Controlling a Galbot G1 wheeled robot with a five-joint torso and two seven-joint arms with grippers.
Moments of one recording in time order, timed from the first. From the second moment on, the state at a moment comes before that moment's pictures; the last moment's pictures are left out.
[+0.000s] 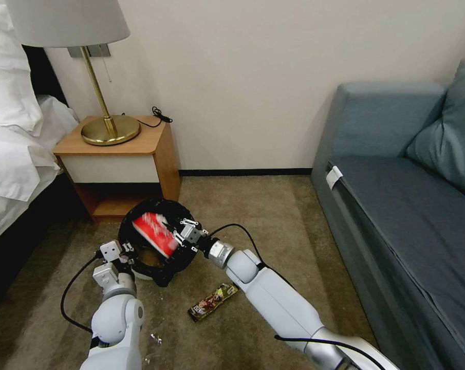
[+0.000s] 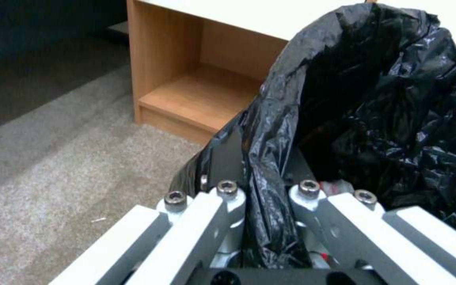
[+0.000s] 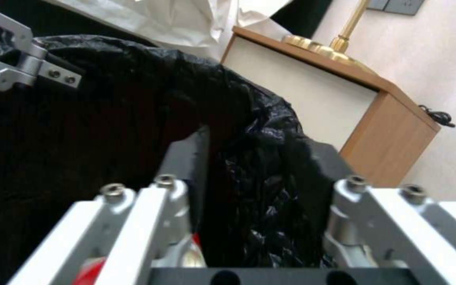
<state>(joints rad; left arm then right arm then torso) 1.29 -1.57 -0.70 -1.82 -0.22 0.21 -0.23 -0.66 1.52 -0.22 1.07 -0.09 0.44 -0.25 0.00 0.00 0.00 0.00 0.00</state>
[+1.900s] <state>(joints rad) 1.31 -1.57 -0.74 -1.82 -0.22 0.20 -0.22 -0.72 1.34 -0.07 0.95 -0.93 0.70 -0.69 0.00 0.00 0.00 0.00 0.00</state>
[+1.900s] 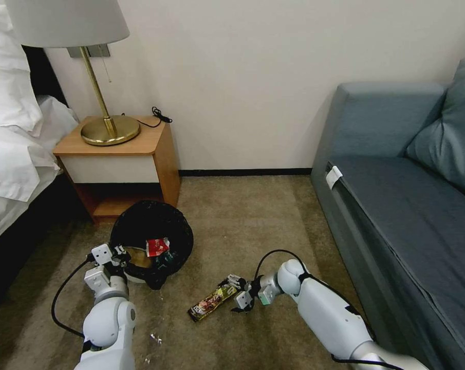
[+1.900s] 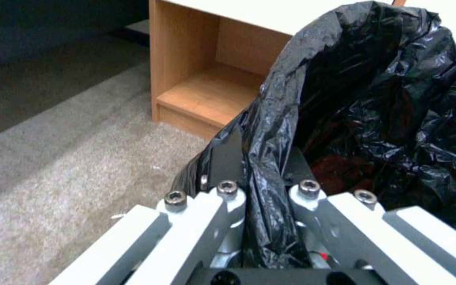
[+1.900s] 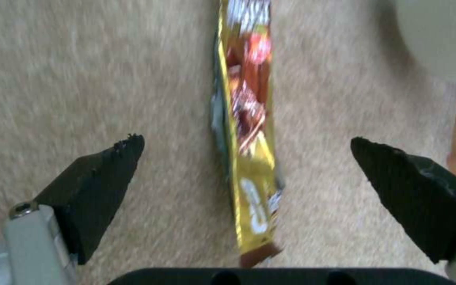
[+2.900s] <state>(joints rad) 1.32 -1.58 -0.76 -1.82 -0.23 0.19 -0.23 -0.71 1.41 -0.06 0.75 -1.09 0.60 -0.31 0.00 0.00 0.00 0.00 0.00</state>
